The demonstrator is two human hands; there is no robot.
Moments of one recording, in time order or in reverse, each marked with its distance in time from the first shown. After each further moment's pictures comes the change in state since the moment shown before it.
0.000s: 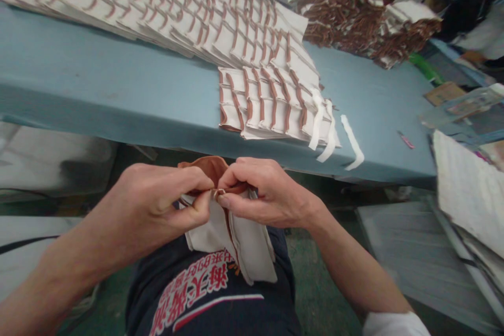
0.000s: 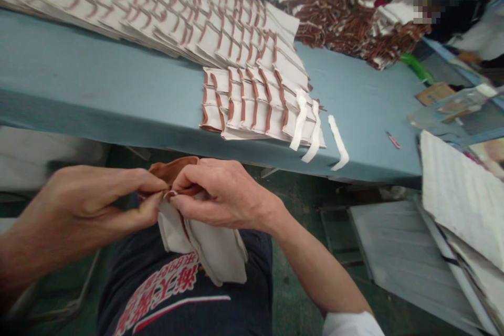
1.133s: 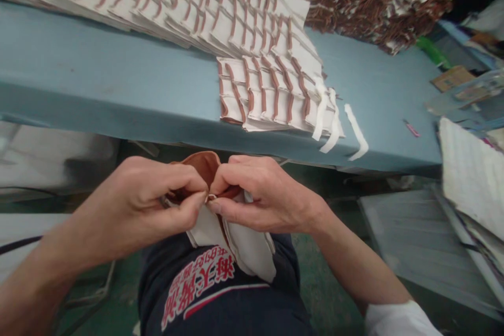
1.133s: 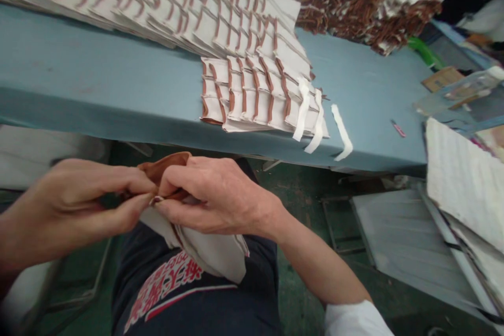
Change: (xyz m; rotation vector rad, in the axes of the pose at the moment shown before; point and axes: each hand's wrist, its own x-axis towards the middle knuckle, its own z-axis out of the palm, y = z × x) left_hand -0.007 -0.015 -0.009 -0.174 -0.098 -0.073; right_hand 0.004 -0.014 0.012 -0.020 -0.063 -0.014
